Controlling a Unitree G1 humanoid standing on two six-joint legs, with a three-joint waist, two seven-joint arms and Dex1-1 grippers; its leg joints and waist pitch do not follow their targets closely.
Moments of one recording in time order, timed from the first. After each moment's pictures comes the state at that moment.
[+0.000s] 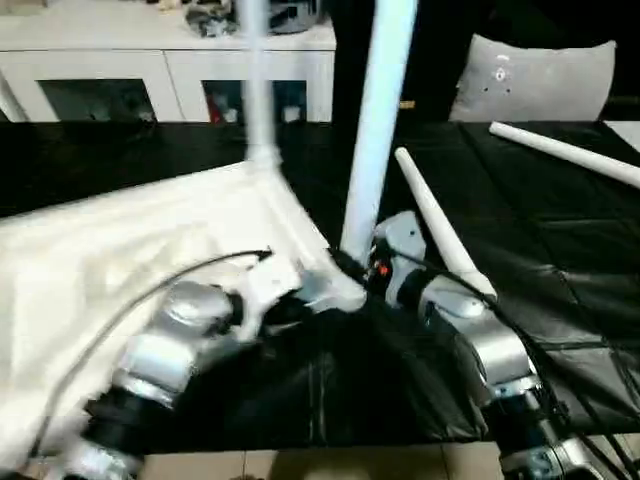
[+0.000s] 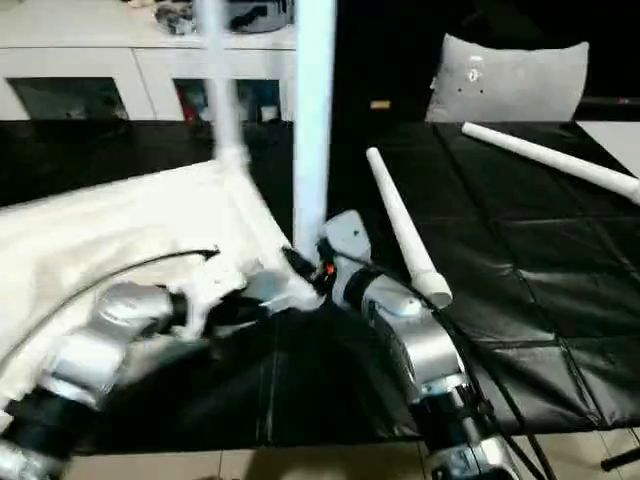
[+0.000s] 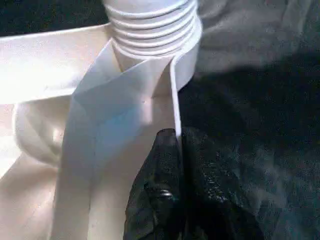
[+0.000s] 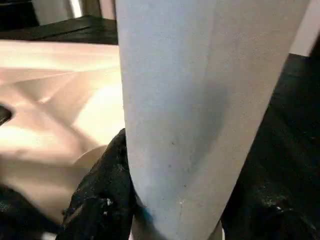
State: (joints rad) left arm -0.32 0.31 -0.27 0.06 0.11 0.50 -0.91; right arm -0.37 -0.15 0.19 0.22 0.15 0.29 0.47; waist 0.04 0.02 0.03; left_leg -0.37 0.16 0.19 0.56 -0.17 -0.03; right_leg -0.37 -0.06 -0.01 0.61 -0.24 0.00
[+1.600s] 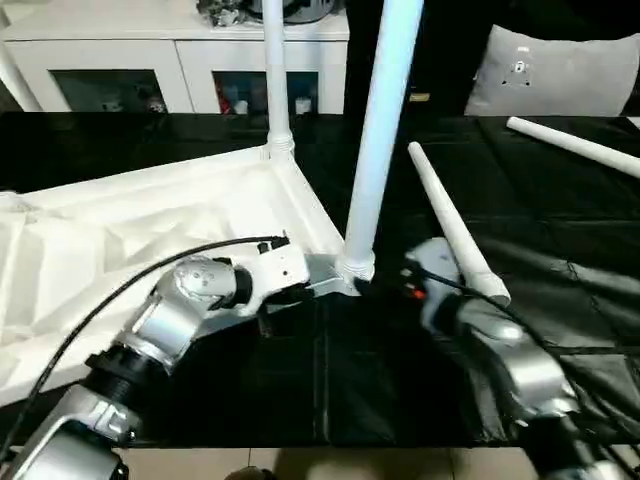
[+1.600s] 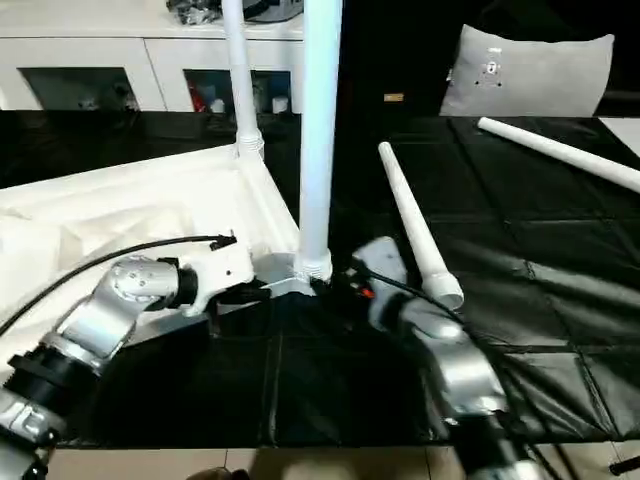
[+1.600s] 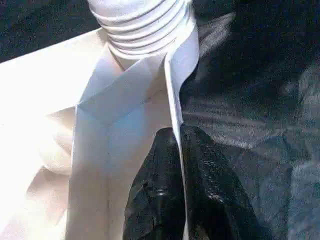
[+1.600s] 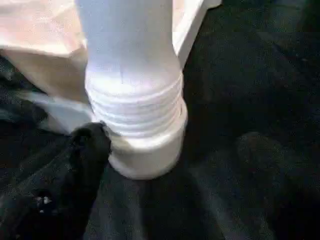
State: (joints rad) left arm -0.53 0.46 -0.39 0.37 0.13 0.10 -0.96; right arm -0.24 -0.30 0.13 0.20 0.17 0.27 0.59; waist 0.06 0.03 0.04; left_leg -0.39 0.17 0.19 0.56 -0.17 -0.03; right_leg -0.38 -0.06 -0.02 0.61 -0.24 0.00
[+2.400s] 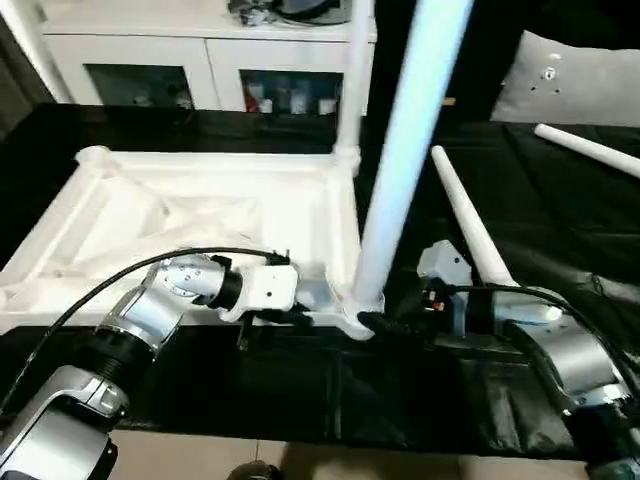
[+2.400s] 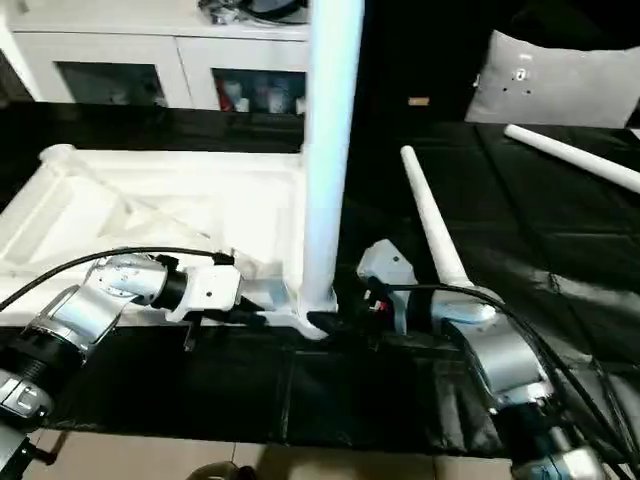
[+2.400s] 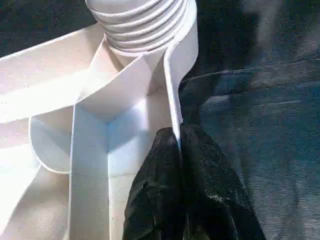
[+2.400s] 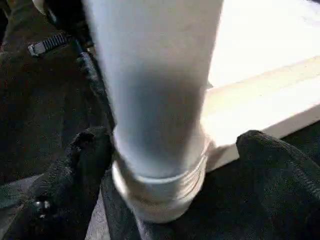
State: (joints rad) left arm -0.59 0.50 -0.45 0.53 0.10 -0.24 -1.24; right arm -0.32 -0.48 0.23 0.15 0.22 0.25 1.01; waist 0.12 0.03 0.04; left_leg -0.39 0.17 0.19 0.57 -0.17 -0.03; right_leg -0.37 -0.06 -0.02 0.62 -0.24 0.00
